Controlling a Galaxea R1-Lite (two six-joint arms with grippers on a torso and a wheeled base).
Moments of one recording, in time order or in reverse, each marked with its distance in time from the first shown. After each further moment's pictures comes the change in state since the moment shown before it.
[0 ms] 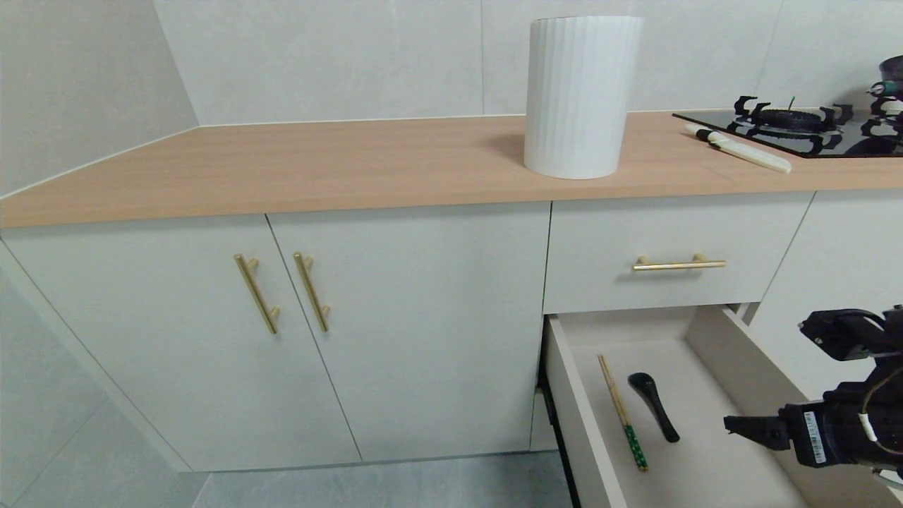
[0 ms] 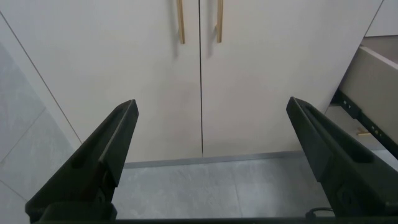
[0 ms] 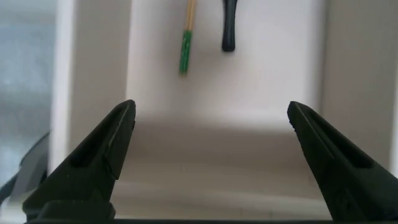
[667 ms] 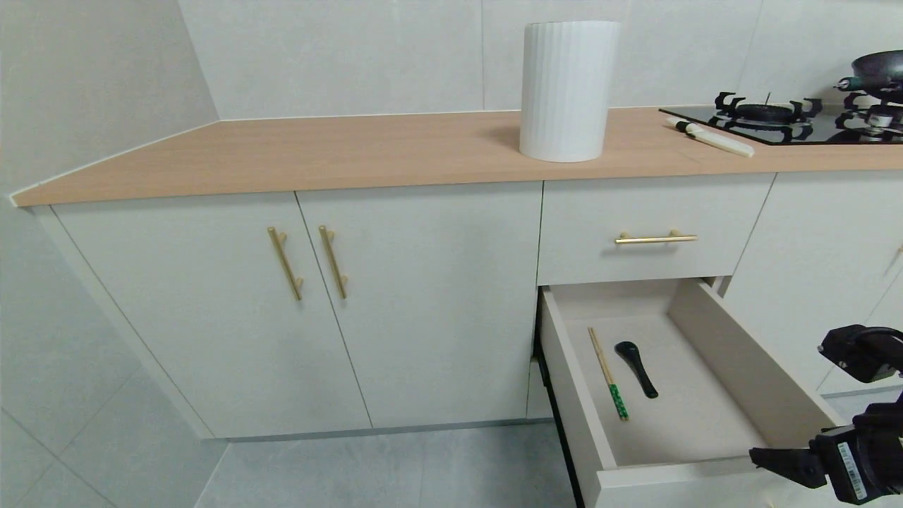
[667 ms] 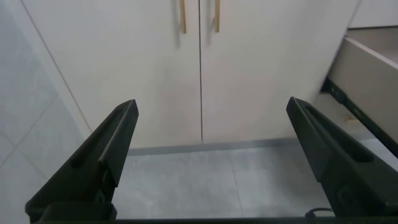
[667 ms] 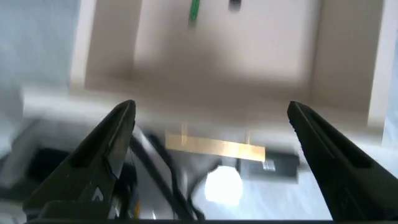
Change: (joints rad) left arm 0.000 0.000 0.000 0.000 0.001 -0.001; right arm 0.006 -0.084 -0.019 0.183 0.002 -0.094
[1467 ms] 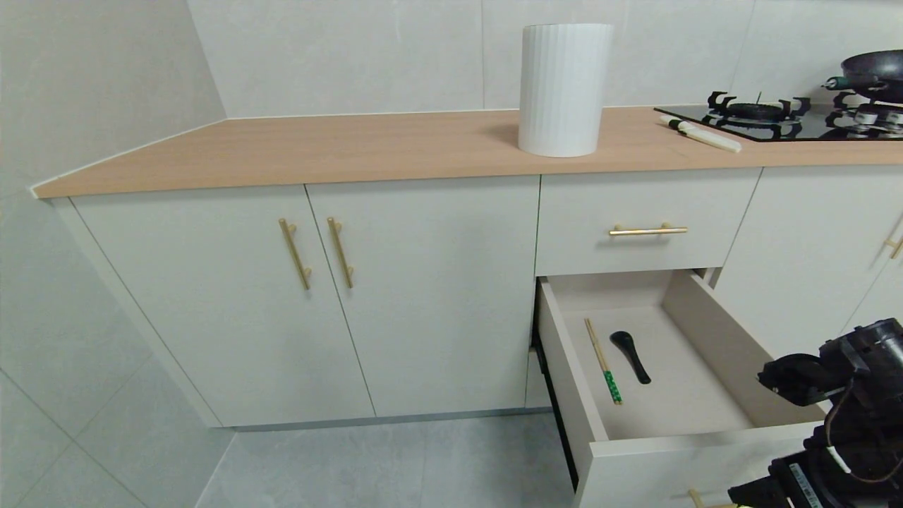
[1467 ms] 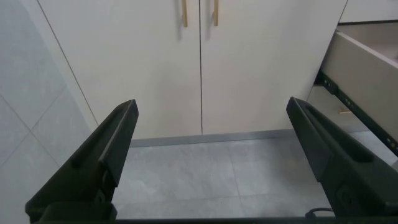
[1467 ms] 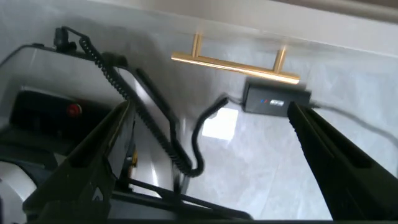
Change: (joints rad) left arm 0.000 0.000 0.000 0.000 0.000 0.000; right arm 0.035 0.218 -0.023 0.065 0.005 0.027
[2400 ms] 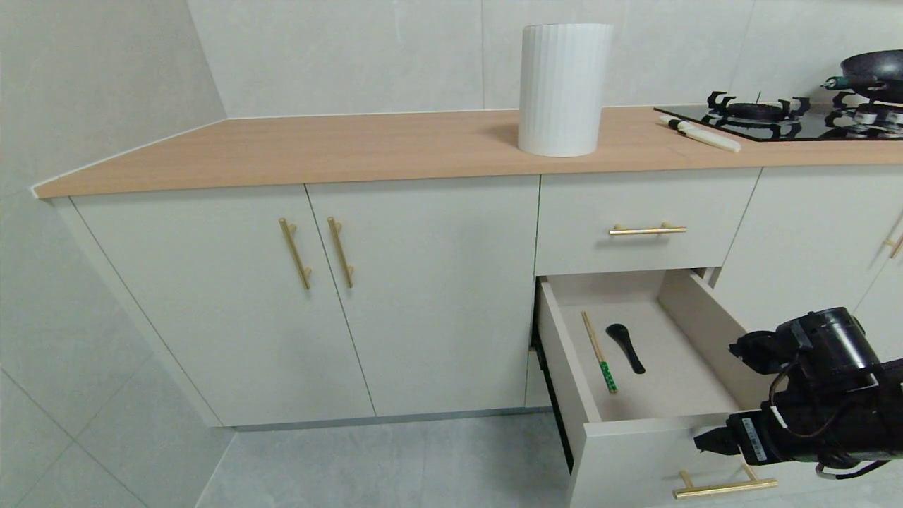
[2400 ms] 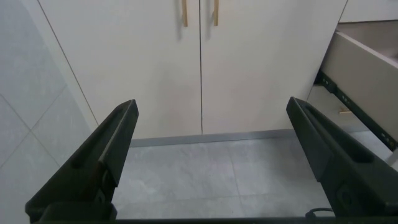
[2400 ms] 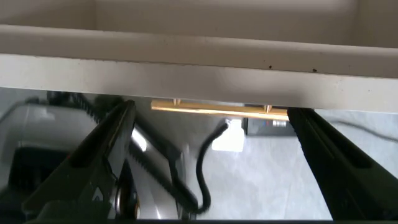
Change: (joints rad) left arm 0.000 0.000 0.000 0.000 0.000 0.000; right arm -0.080 0.219 -0.004 -0.326 -0.011 0.027
